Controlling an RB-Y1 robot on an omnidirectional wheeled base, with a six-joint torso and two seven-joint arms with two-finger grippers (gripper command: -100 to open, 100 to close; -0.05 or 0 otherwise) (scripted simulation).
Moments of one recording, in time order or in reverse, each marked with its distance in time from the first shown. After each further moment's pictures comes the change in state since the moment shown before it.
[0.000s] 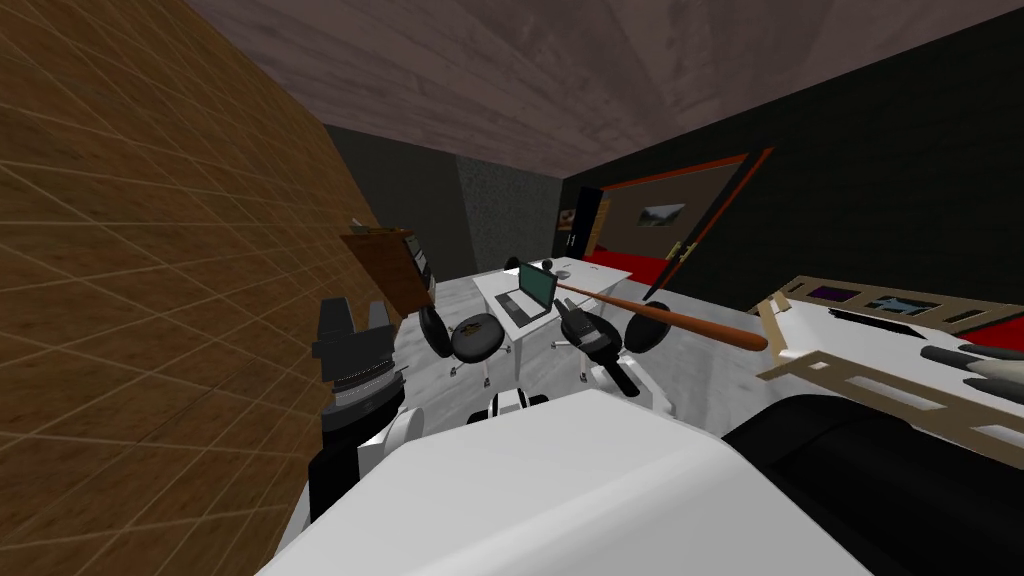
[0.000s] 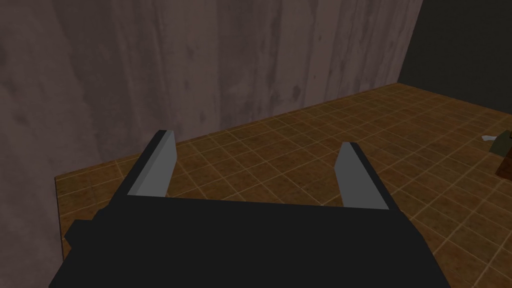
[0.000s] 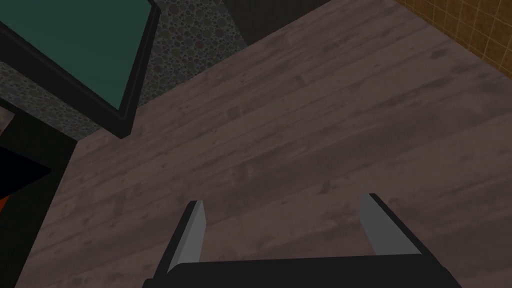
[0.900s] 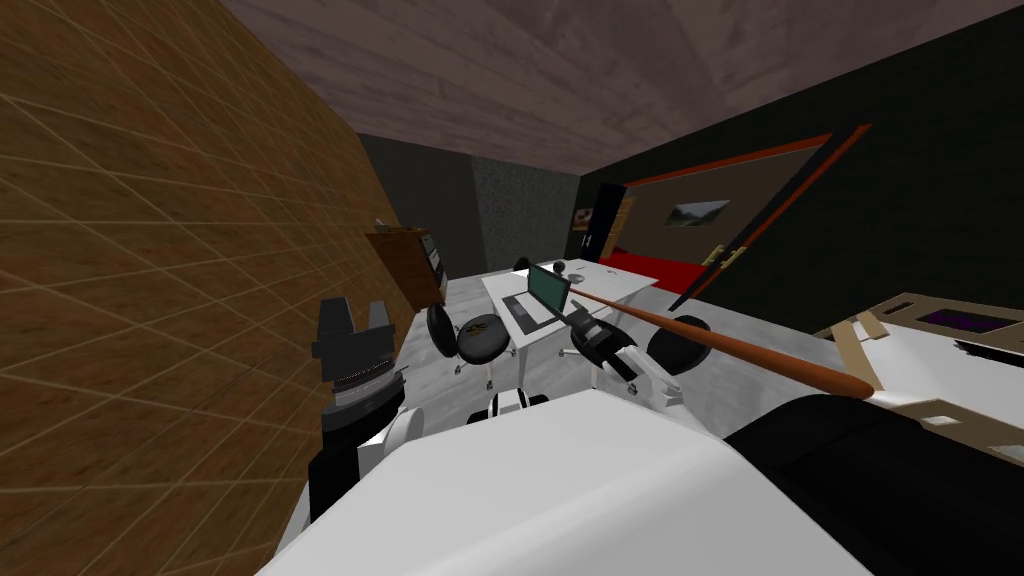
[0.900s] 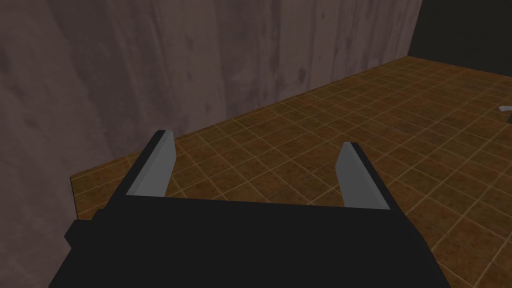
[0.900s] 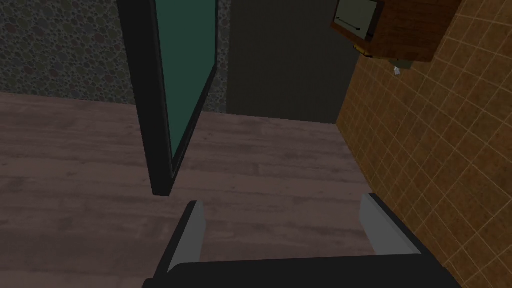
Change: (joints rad) left arm 0.000 0.000 0.000 0.000 0.000 0.000 0.000; right arm -0.074 -0.161 -0.060 0.171 0.260 0.085 0.250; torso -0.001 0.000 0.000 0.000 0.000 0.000
